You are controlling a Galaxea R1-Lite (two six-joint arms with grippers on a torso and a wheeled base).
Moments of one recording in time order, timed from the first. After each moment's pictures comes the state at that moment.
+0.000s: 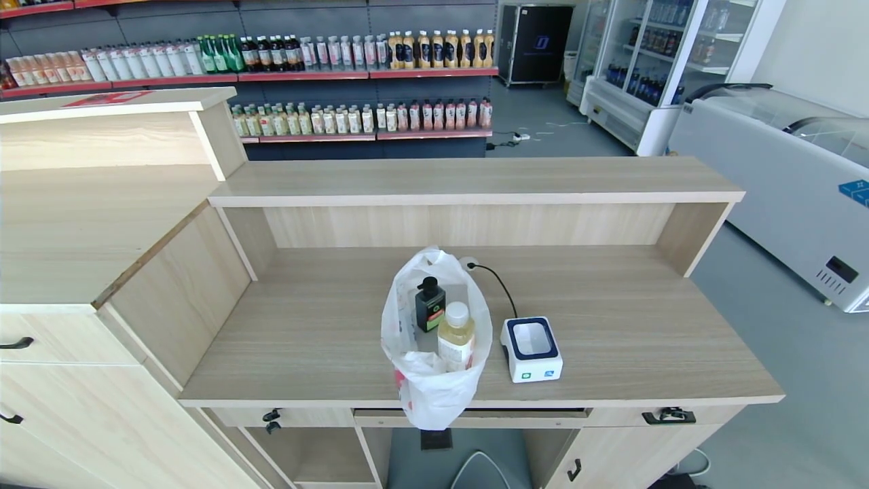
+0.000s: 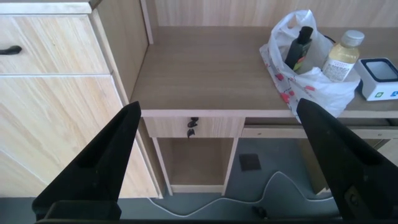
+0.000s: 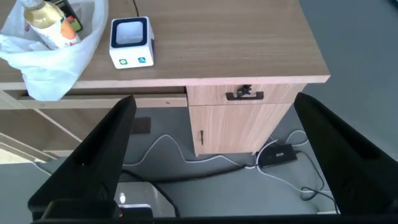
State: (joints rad) left arm 0.00 0.00 0.00 0.00 -0.02 0.00; right arm 0.04 0.18 0.00 -0.06 -0.05 -0.03
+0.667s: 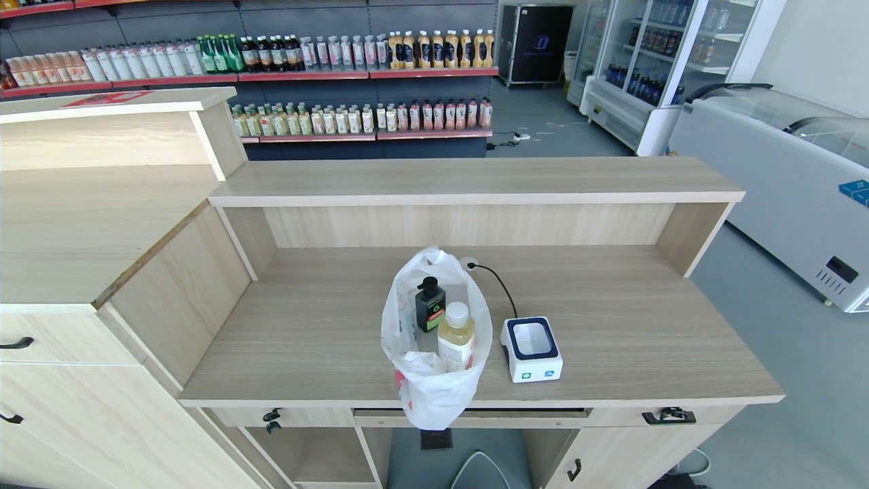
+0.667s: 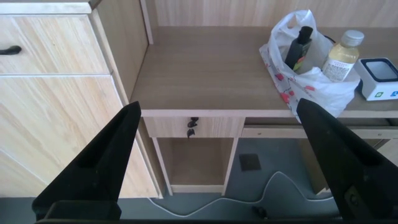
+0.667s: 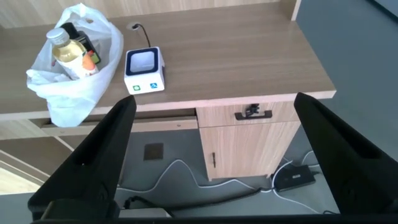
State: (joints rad) left arm 0.00 0.00 0.00 0.00 -0.02 0.00; right arm 0.04 0.06 0.00 -0.03 -0.04 0.03
